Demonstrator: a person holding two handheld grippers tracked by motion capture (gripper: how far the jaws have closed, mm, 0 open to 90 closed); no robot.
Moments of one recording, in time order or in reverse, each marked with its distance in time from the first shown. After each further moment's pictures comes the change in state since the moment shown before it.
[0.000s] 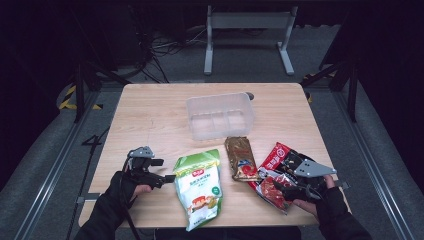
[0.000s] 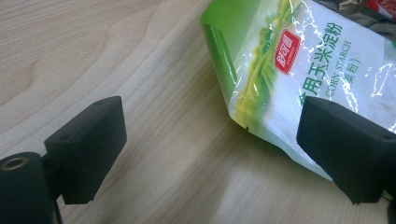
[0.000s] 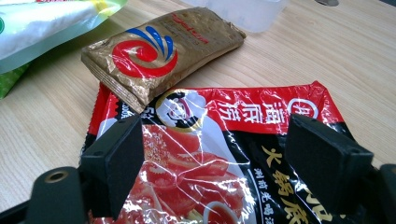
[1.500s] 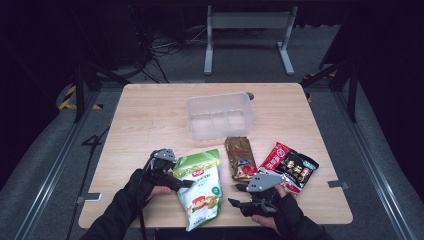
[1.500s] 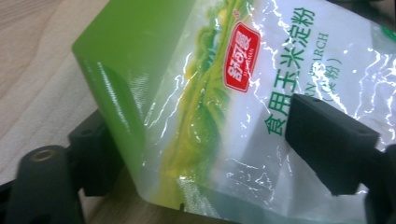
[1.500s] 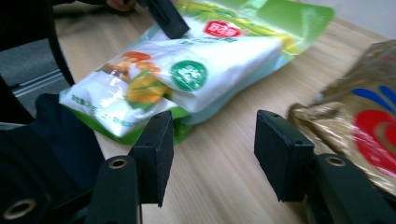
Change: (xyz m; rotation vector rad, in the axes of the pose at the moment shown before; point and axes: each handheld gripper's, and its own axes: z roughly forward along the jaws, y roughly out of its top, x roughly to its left) left arm -0.022 0.018 0.044 0.096 -0.110 0.100; right arm 0.102 0.040 0.045 0.015 0.341 -0.048
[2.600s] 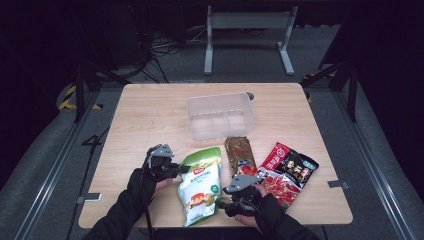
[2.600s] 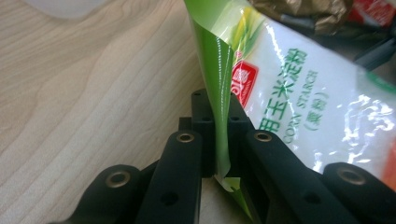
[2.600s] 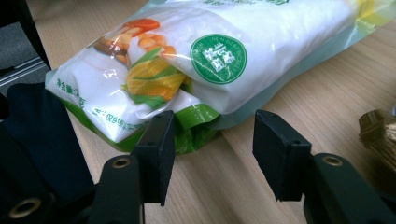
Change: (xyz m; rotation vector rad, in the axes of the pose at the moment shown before) left arm -0.011 0.011 -0.016 -0.123 0.121 -0.013; right arm 0.009 0.003 0.045 0.100 -0.004 0.002
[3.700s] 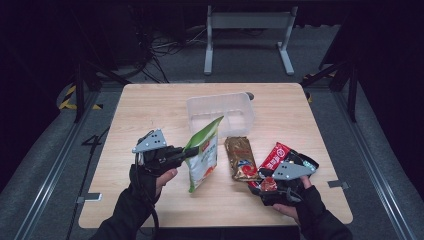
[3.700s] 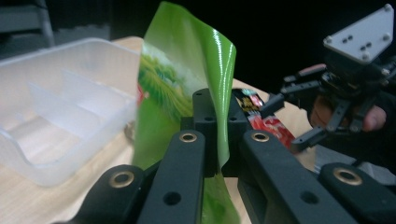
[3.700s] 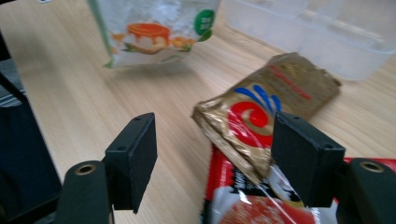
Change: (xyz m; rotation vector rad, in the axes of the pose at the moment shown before) left arm -0.062 0.064 -0.055 -0.376 -0.066 0.076; right arm -0.051 -0.020 -0.095 -0.178 -0.142 0.021
